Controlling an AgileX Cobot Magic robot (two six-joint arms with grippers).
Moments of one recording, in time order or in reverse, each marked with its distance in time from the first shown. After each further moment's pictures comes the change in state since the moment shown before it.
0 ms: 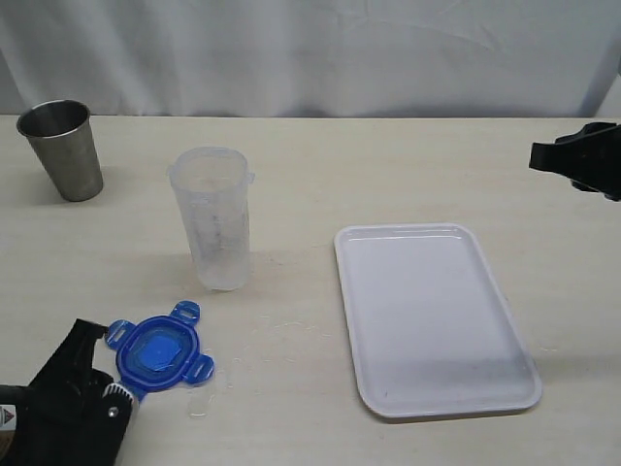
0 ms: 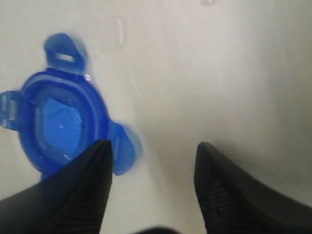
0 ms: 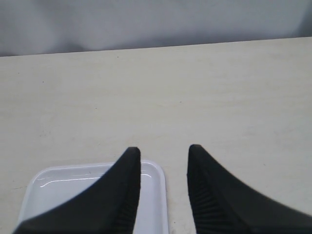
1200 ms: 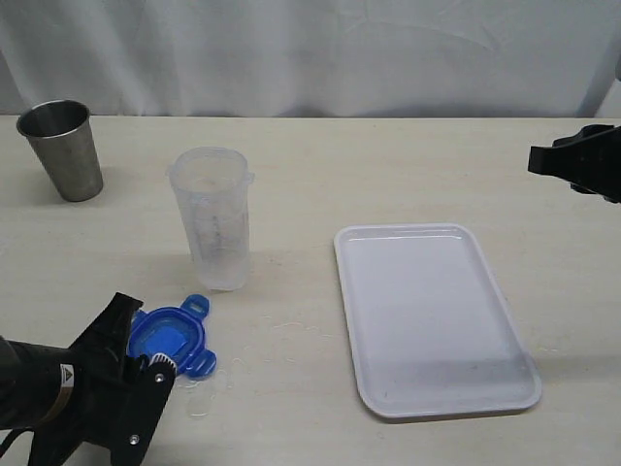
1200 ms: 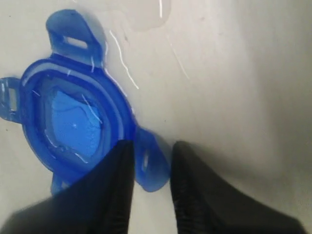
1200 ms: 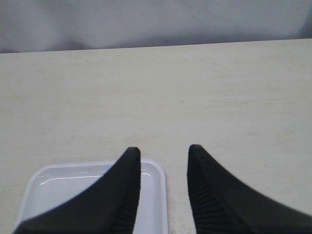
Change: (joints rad) left arm -0.009 0.242 -0.135 0.026 0.115 0.033; right arm 0.000 0.000 0.006 0.000 -0.009 -0.015
